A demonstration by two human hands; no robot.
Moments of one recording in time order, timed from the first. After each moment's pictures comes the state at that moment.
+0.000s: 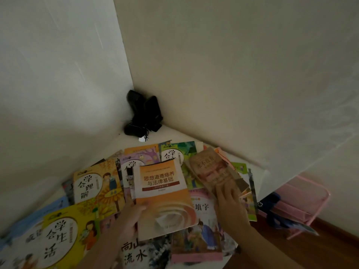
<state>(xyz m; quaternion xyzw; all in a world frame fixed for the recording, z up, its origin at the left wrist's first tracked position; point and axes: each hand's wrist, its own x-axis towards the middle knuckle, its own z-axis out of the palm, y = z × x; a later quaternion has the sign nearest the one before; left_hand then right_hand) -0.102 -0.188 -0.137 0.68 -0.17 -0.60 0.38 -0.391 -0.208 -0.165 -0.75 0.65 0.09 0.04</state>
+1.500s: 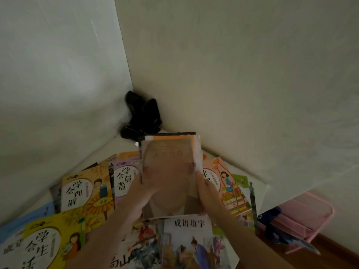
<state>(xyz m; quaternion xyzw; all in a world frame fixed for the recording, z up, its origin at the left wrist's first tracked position) -0.132 -0.260 -0.105 0.58 -0.33 -0.58 0.46 -0.330 -0.277 -0.109 -0.46 0.63 -0.27 0.57</state>
